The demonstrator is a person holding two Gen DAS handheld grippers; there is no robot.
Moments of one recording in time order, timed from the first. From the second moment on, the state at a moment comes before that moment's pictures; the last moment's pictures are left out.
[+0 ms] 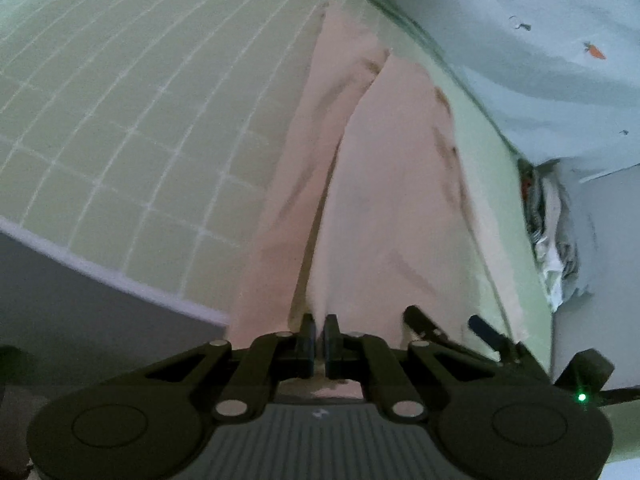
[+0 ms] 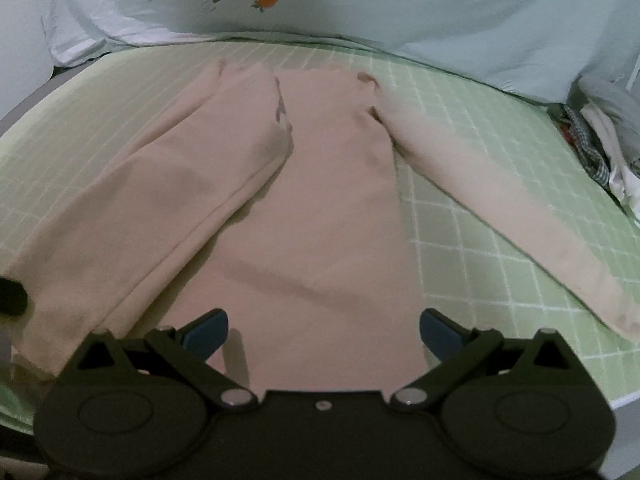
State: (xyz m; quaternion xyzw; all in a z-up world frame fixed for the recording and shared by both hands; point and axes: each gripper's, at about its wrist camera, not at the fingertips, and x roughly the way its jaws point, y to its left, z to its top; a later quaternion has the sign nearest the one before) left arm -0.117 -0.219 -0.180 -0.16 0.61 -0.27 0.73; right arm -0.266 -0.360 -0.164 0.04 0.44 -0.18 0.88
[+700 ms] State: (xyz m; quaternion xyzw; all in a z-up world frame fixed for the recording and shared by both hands) left arm -0.105 -0.228 -0.186 0.00 0.60 -0.29 0.75; right arm -0.266 -0.347 -0.177 0.11 0.43 -0.20 0.87
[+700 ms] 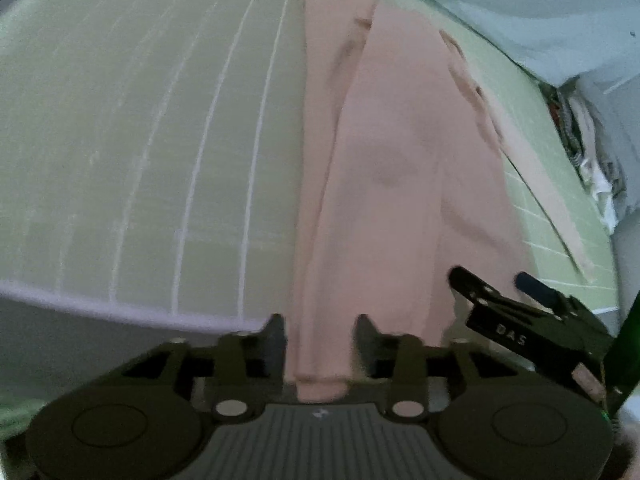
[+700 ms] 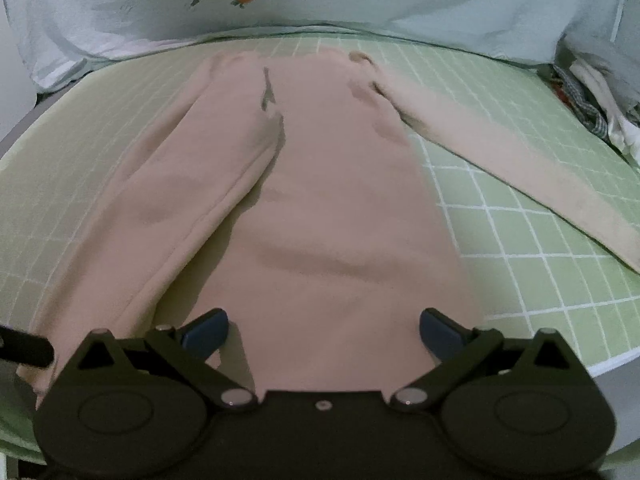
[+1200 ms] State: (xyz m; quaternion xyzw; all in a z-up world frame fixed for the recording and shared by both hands) left arm -0.104 -0.293 -0.161 0.03 0.56 -0.25 0.79; right arm -0.287 -0.470 -0.179 0.20 0.42 -0.27 0.84
